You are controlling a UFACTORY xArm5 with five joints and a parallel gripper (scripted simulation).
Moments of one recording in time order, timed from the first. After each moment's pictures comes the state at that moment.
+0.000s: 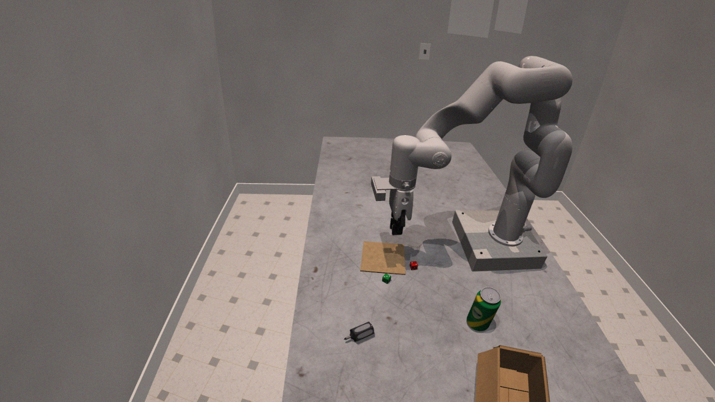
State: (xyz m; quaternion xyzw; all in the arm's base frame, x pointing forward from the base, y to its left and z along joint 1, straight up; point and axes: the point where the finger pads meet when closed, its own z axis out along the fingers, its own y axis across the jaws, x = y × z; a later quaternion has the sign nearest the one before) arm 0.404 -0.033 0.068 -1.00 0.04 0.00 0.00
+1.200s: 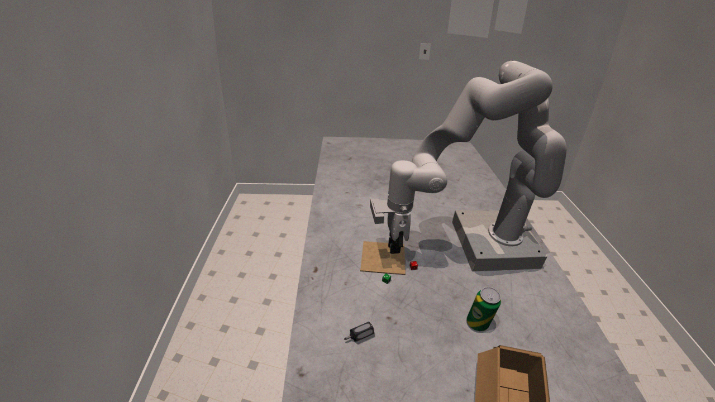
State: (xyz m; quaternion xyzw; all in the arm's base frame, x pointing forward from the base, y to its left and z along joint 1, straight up) arm 0.404 -0.028 -0.005 -1.00 0.03 0.00 0.00
